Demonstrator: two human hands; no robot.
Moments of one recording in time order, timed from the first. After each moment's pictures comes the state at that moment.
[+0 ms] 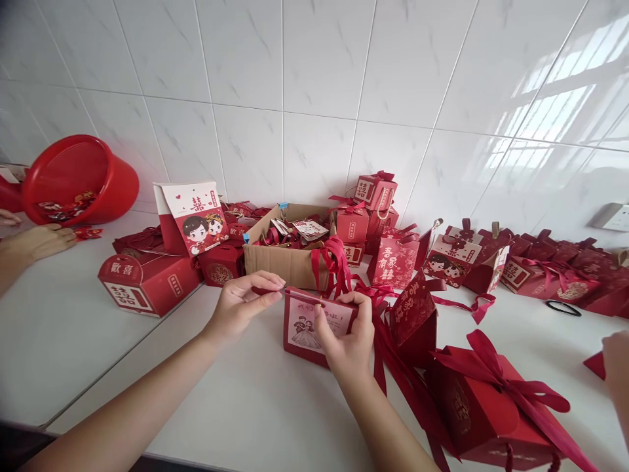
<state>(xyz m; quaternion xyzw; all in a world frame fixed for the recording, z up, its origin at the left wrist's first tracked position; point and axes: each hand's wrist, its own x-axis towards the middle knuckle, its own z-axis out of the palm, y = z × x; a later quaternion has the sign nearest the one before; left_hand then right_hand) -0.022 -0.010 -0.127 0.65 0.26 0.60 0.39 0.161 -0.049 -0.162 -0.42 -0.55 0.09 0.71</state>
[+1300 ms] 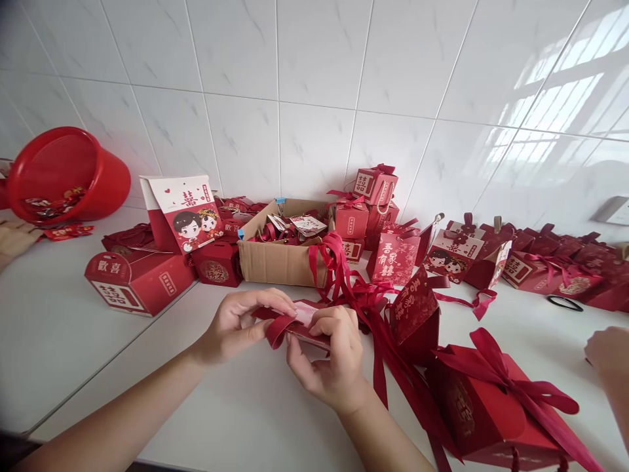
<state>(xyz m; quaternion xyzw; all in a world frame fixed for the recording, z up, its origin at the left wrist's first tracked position) -0.019 -0.031 -0.122 0.73 0.18 0.47 0.46 0.155 -0.064 -0.151 -0.30 -0.71 -0.12 0.62</state>
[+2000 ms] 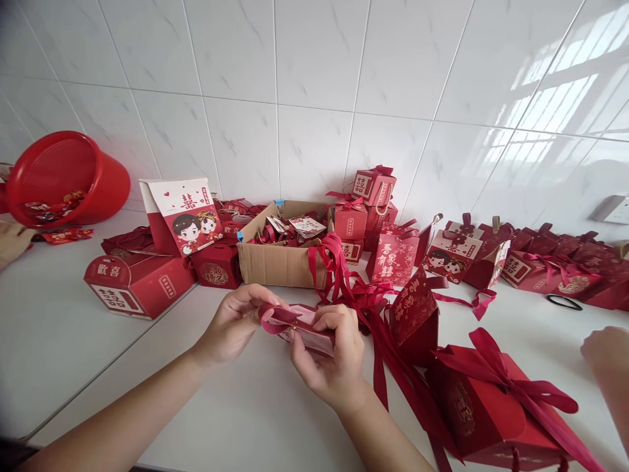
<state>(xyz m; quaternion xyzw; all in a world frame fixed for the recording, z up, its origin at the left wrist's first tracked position) -0.016 -0.024 -0.133 0.63 0.18 0.52 0.55 0.155 -0.062 -0.157 -0.32 -0.69 -0.03 0.65</state>
